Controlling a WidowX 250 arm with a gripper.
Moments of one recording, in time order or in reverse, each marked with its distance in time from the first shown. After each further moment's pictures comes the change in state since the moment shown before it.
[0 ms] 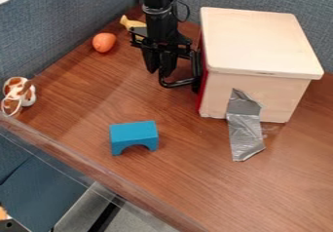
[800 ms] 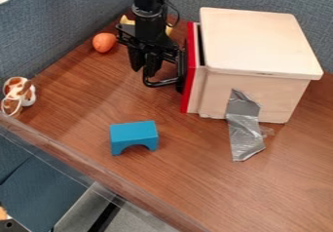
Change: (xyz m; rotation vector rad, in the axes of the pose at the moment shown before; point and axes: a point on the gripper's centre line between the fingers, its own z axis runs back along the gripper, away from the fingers) arm -0.017 0.016 0.005 0.118 0.010 -0.037
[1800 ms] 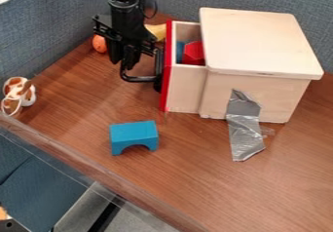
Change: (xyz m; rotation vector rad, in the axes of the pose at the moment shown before) arm -0.015 0.033 0.013 0.034 -0.011 0.022
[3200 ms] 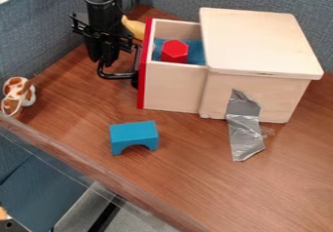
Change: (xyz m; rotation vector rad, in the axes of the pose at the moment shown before) arm -0.009 0.031 -0.001 0.002 0.011 0.042
